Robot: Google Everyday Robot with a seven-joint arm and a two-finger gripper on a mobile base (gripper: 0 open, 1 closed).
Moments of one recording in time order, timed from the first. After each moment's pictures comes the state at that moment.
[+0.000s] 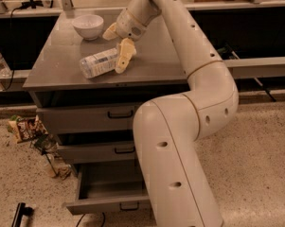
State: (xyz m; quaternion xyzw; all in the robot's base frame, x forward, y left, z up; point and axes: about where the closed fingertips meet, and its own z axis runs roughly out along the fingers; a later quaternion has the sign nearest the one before) arm 0.729 0.093 0.868 -0.77 0.54 0.23 0.26
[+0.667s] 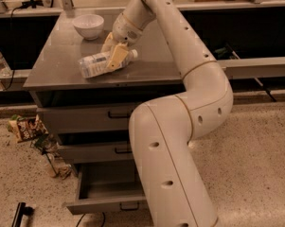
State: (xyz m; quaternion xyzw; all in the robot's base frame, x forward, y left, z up) arm 0.731 0.101 0.850 -0.76 0.55 0.24 0.24
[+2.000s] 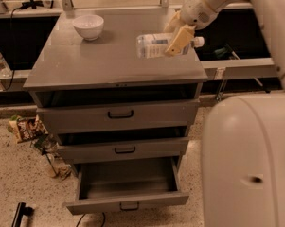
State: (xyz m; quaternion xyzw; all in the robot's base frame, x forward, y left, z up) arm 0.701 -0.092 0.932 -0.69 0.64 0.14 0.30
